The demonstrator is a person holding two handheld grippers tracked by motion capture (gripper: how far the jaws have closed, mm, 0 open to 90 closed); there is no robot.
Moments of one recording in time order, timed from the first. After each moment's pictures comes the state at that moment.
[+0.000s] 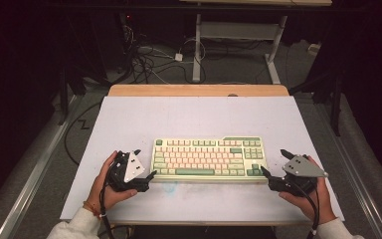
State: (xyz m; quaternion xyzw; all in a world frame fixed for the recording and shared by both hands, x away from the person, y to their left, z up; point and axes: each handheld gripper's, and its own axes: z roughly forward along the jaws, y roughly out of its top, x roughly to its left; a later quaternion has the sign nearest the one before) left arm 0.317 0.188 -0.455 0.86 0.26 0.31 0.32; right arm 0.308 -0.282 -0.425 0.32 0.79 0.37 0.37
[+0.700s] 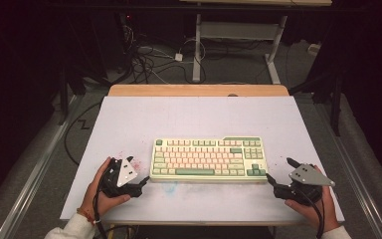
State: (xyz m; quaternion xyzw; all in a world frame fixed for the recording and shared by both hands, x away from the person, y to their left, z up) left arm 0.309 0.209 -0.475 0.86 0.29 0.29 0.31; right arm 0.296 -0.301 -0.447 0.35 0.78 0.37 0.35
